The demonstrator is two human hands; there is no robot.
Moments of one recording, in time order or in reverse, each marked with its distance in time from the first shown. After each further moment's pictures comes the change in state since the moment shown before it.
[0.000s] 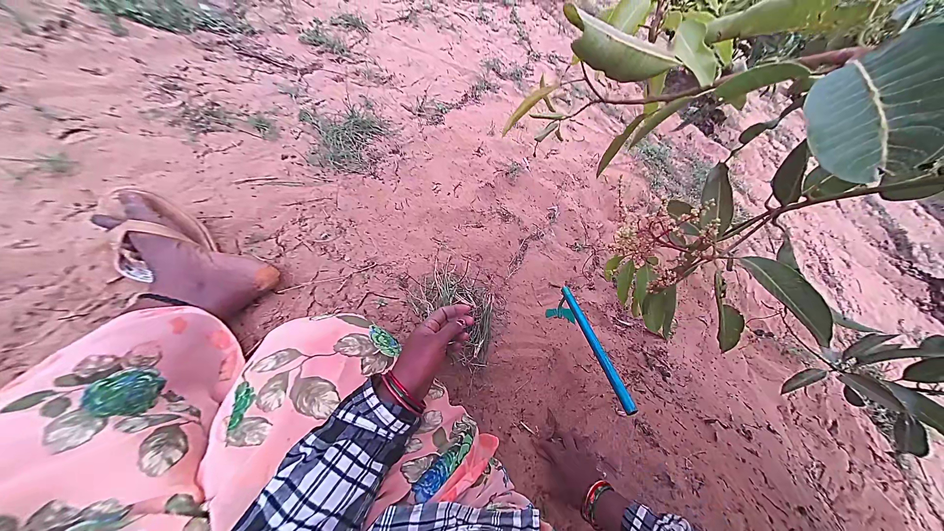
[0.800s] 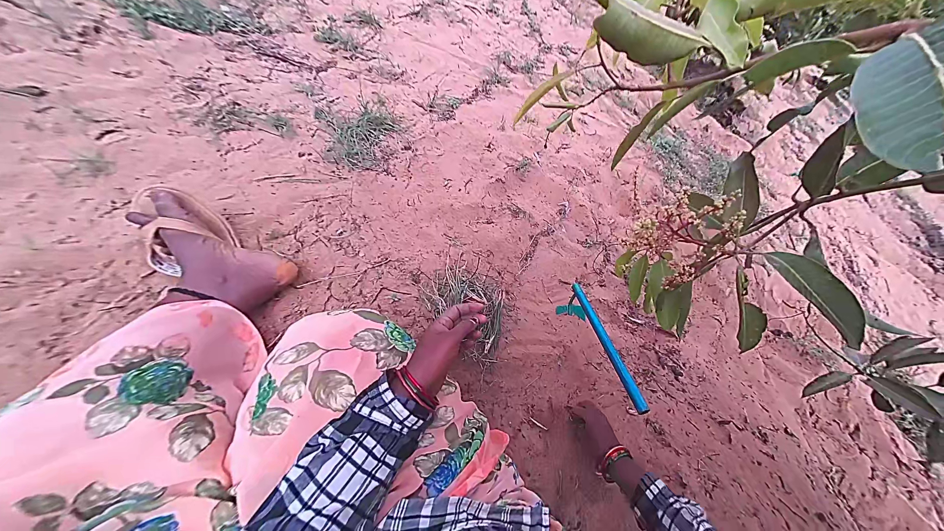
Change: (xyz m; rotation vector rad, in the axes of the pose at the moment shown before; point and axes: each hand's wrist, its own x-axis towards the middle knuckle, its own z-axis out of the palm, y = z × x) left_hand -0.001 0.001 0.000 0.014 -0.016 -0.027; right_hand 0.029 0.022 -0.041 0.307 0.195 -0.060
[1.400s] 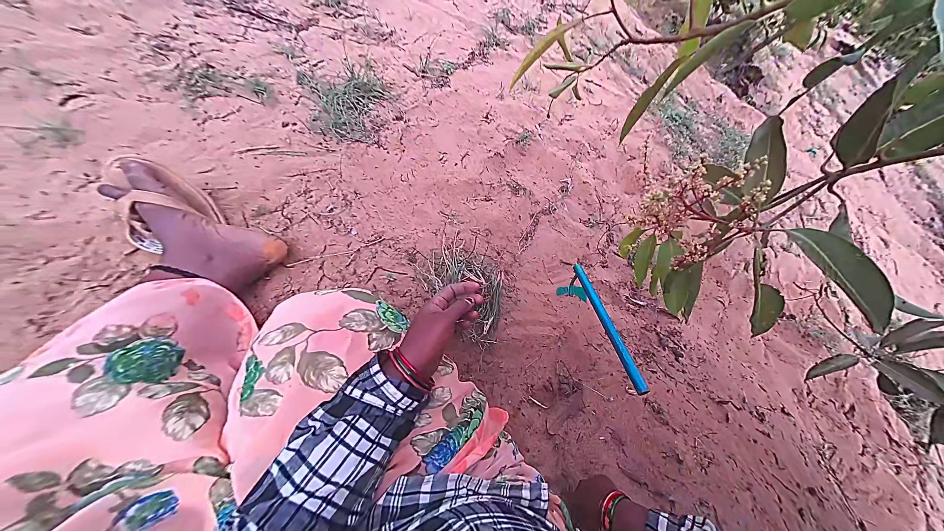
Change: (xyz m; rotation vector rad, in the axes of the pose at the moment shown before) left_hand 0.000 -0.002 0.000 -0.009 0.048 0.002; right_hand -0.083 -0.004 0.060 -0.530 -0.803 0.013
